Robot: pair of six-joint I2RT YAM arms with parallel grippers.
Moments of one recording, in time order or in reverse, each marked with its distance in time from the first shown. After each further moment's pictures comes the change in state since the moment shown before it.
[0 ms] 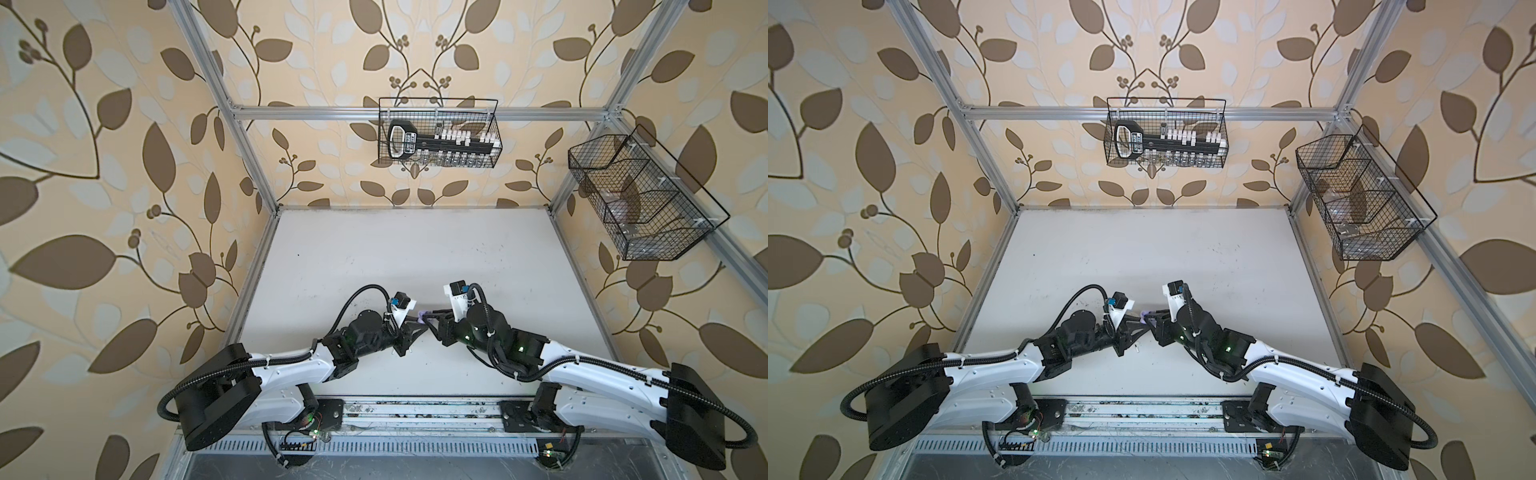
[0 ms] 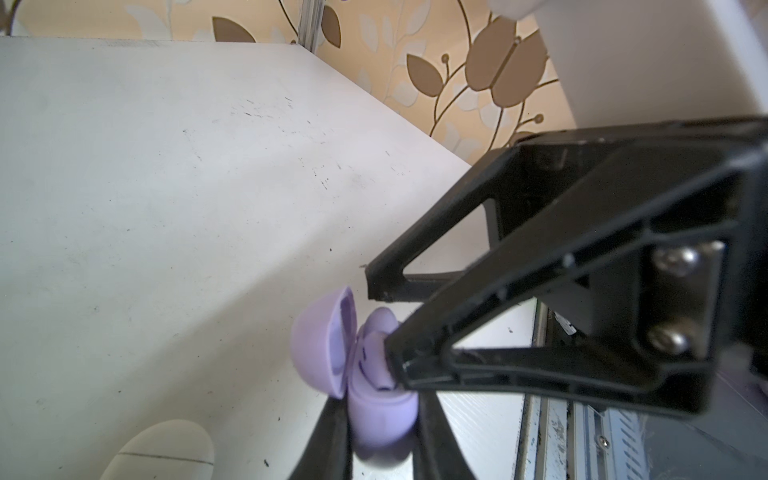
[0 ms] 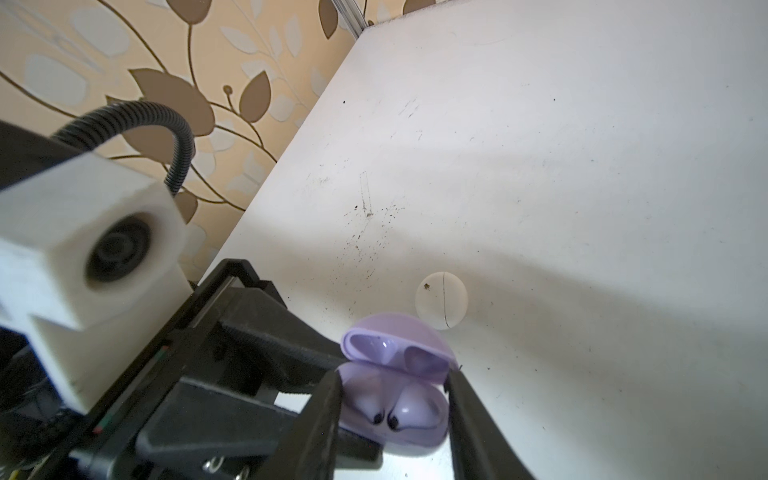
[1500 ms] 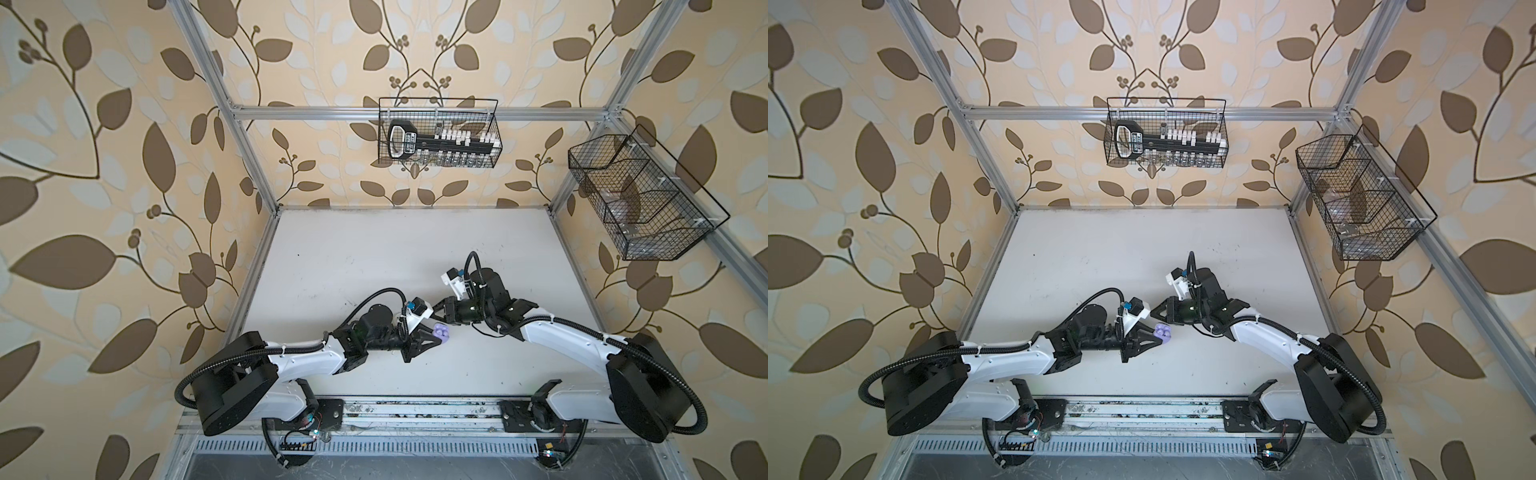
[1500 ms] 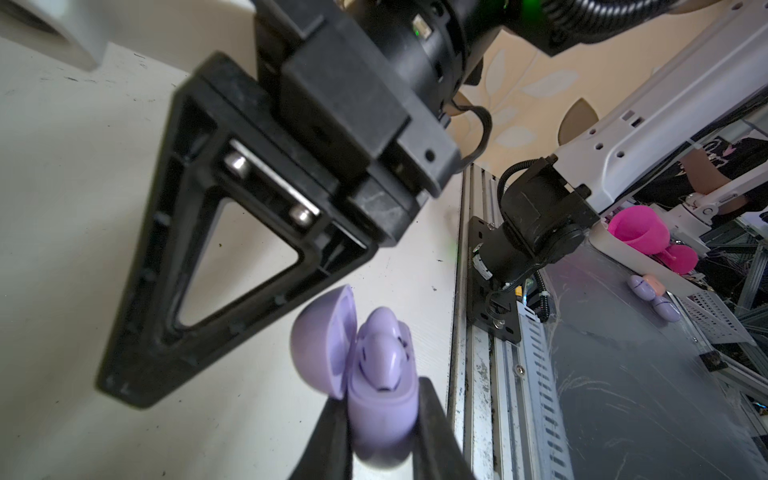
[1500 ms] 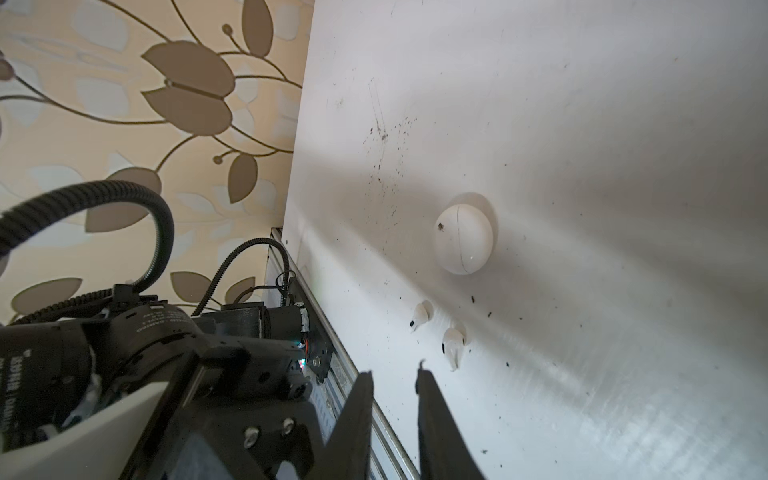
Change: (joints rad) left arm -0.016 0.113 0.086 -0.018 0.281 0.061; right arm -0.388 0.278 0.105 -0.065 -0.735 0.089
